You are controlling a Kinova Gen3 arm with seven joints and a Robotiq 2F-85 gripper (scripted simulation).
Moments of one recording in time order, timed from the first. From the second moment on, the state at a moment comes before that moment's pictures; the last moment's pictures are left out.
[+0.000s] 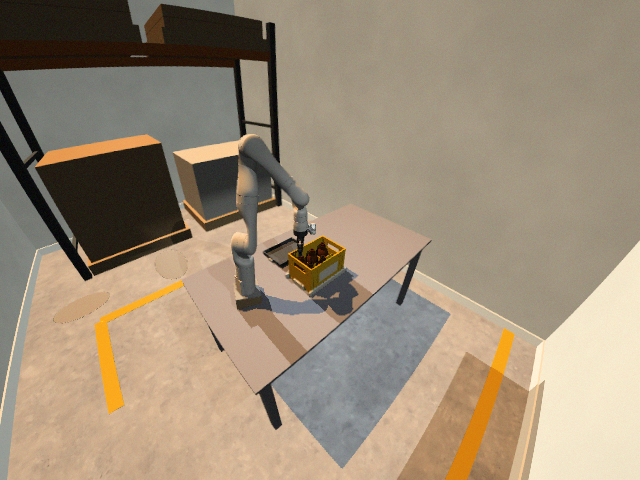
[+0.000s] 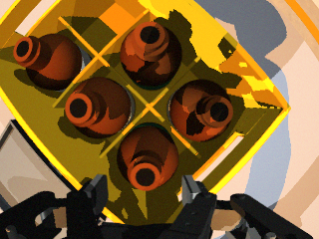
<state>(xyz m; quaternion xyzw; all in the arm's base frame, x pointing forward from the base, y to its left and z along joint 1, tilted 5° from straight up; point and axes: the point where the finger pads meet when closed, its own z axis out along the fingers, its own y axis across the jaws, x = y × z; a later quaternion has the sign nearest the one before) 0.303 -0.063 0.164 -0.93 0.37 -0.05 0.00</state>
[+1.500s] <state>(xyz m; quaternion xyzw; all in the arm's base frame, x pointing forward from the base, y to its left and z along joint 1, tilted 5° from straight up) 0.306 -0.061 0.149 -0.93 0.37 -0.05 0.00</state>
